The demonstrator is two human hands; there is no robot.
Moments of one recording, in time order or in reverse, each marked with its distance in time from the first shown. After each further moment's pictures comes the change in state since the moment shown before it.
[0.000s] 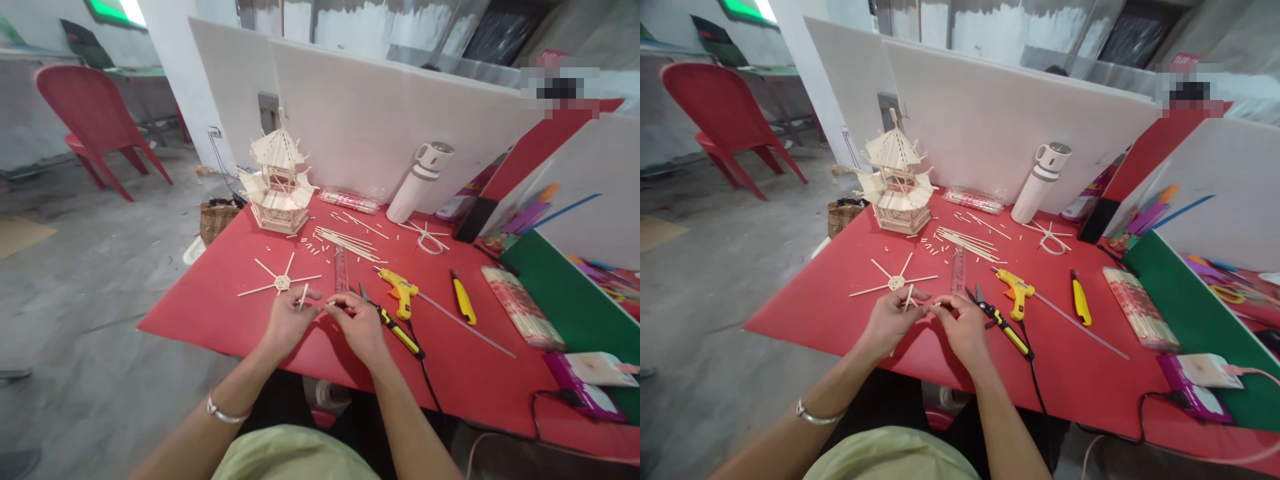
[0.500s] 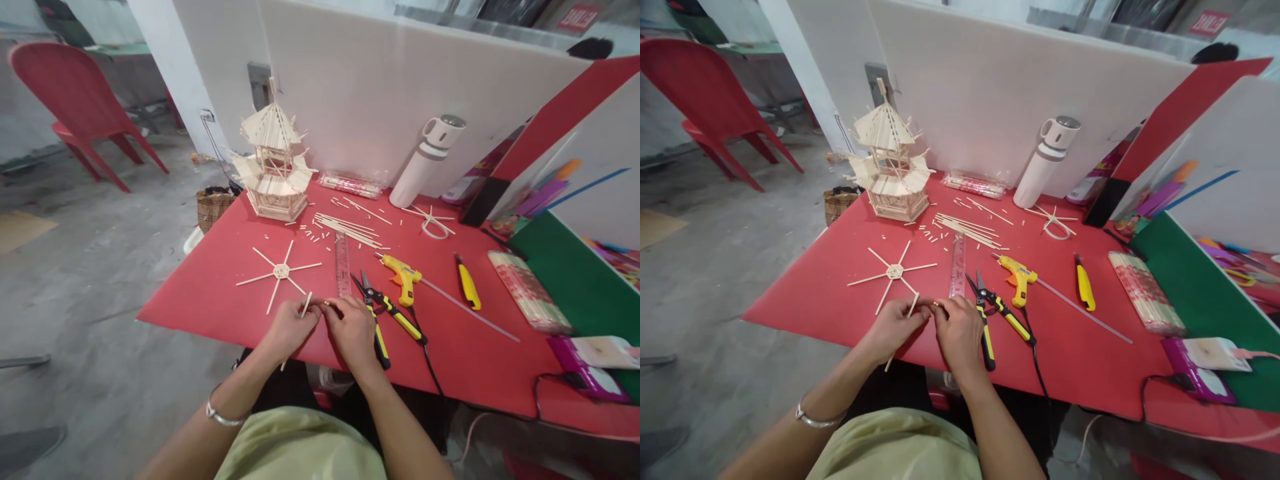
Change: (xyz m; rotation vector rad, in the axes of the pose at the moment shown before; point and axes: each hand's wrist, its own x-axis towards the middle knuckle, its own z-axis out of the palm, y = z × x) left_hand -0.009 -0.032 0.003 0.172 -0.192 0.018; right_hand -0.025 0.020 0.021 -0.600 0.124 -0.051
